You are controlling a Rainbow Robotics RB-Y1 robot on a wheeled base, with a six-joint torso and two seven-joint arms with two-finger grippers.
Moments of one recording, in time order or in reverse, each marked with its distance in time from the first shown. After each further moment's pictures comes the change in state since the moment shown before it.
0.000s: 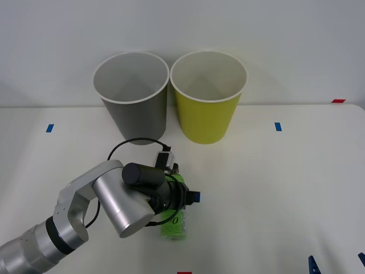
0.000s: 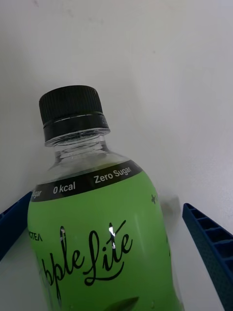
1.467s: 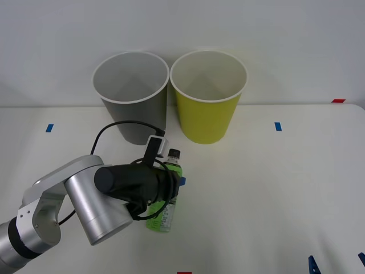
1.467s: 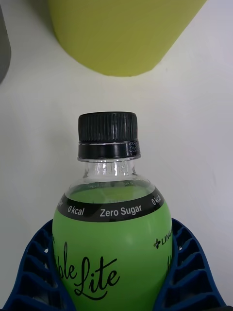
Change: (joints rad) right arm 0.000 0.000 0.000 0.000 0.000 0.000 0.000; left arm 0.002 0.159 -0.001 -0.243 -0.069 -0.027 -0.015
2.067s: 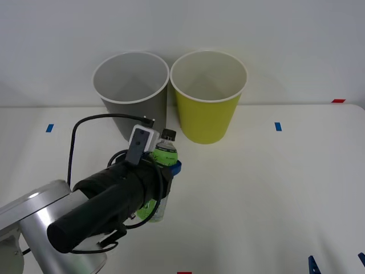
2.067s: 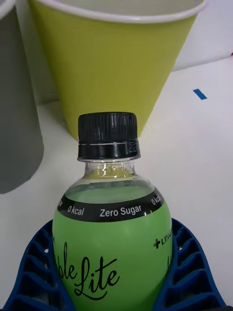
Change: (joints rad) right arm 0.000 0.000 0.000 0.000 0.000 0.000 0.000; left arm 0.135 0.120 0.007 -0.317 -0.317 -0.055 0.032
